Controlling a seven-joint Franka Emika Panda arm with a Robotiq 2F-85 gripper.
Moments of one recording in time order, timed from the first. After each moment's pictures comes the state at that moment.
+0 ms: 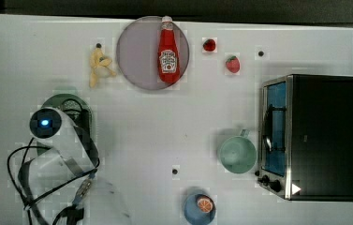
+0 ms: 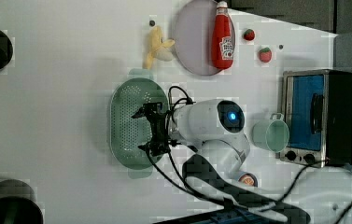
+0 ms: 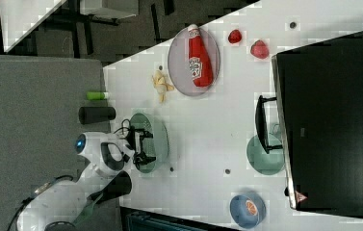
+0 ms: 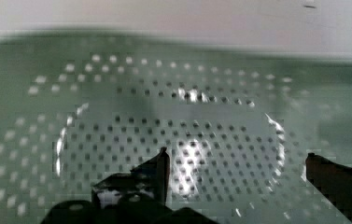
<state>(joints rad) 0.11 0.62 0.48 -2.12 -0.11 1.04 1.29</state>
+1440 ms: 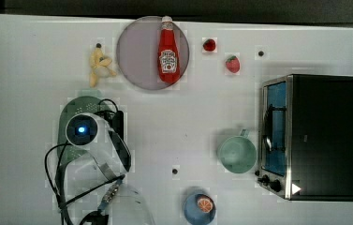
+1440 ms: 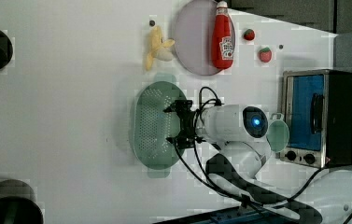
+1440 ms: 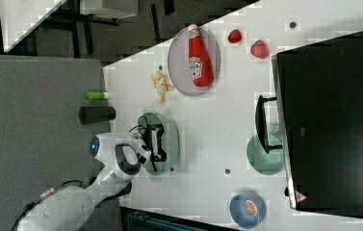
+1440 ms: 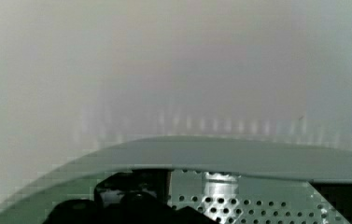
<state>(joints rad) 0.07 0.52 0.35 -2.29 -0.20 1.14 1.33</state>
